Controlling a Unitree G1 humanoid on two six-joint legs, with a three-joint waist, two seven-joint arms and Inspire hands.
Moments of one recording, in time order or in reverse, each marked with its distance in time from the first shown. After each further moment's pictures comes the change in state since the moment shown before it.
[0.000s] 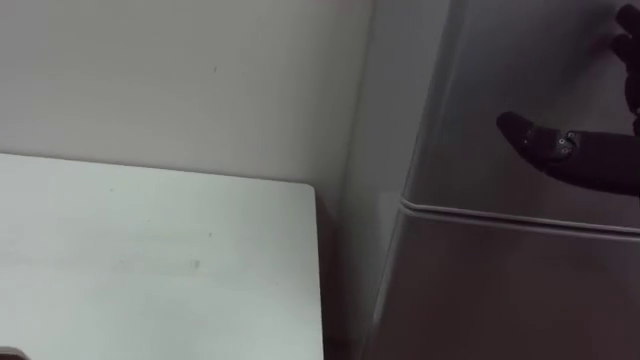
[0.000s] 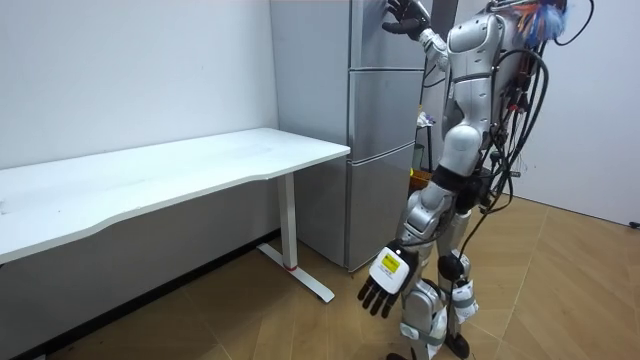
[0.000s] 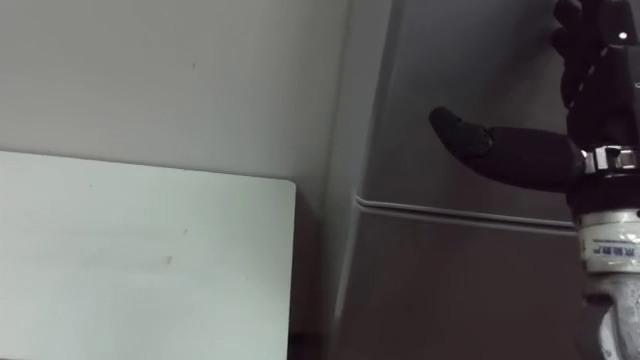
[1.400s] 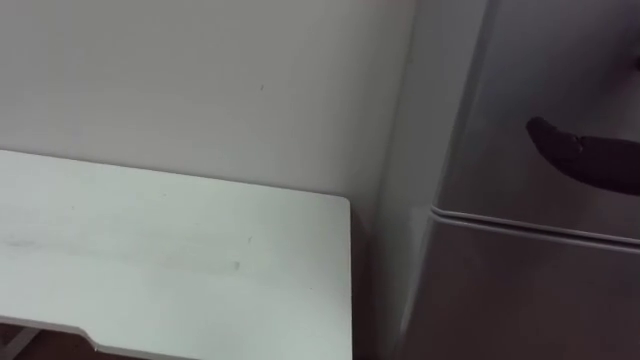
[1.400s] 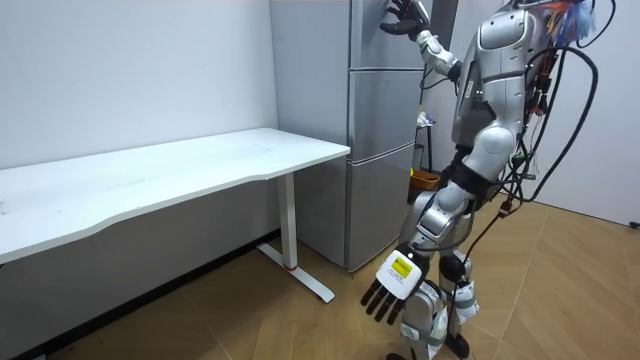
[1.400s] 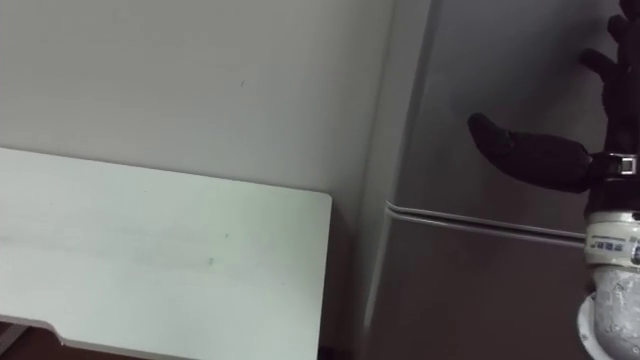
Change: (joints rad) left arm 0.039 0.005 -0.011 -0.159 -0.001 0.056 -0.022; right arm -0.043 -0.011 0.010 0.175 -0.153 -0.061 -0.162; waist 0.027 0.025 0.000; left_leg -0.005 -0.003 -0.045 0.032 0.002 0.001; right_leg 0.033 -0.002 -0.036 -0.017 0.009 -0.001
